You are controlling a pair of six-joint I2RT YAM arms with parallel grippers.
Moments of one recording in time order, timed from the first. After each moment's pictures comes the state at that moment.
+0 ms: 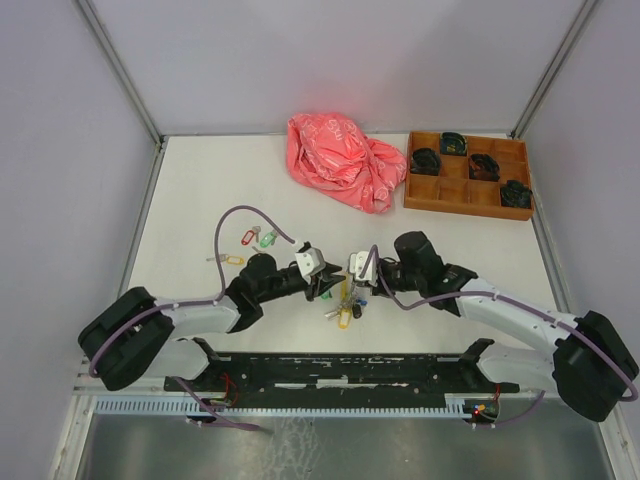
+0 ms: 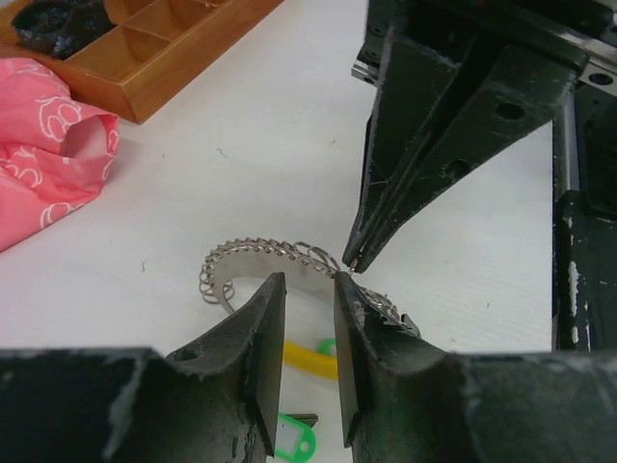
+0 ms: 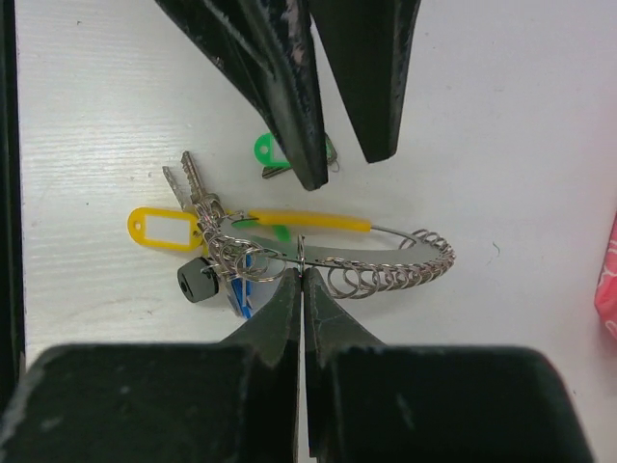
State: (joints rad) left arm -0.81 1.34 0.34 0.93 0.43 0.11; right arm 0.72 1.15 0.59 -0.09 -0.49 -0.63
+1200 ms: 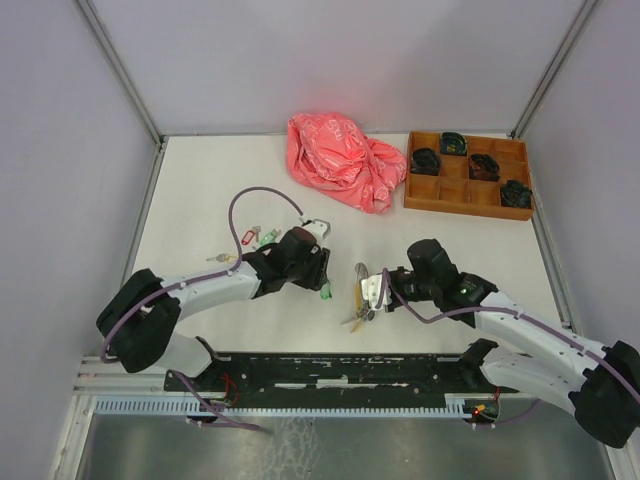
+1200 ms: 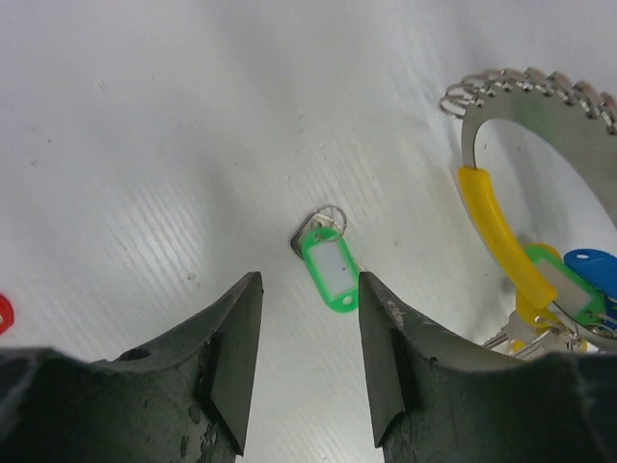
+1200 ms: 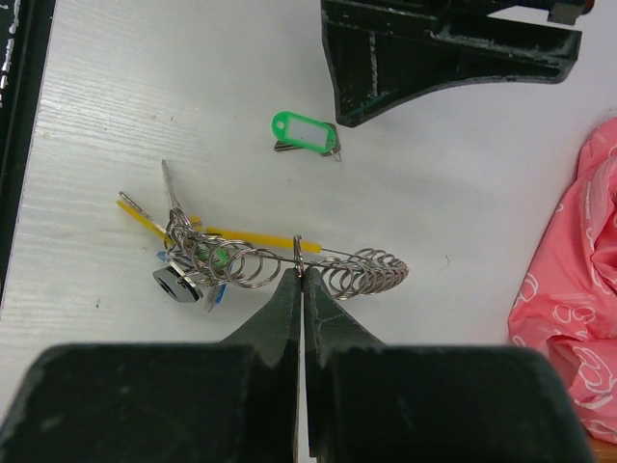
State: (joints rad) left arm -0.81 1.42 0.72 -0.14 -0.05 -0.36; right arm 0.72 0.96 0.55 -0.26 -0.52 -0.94
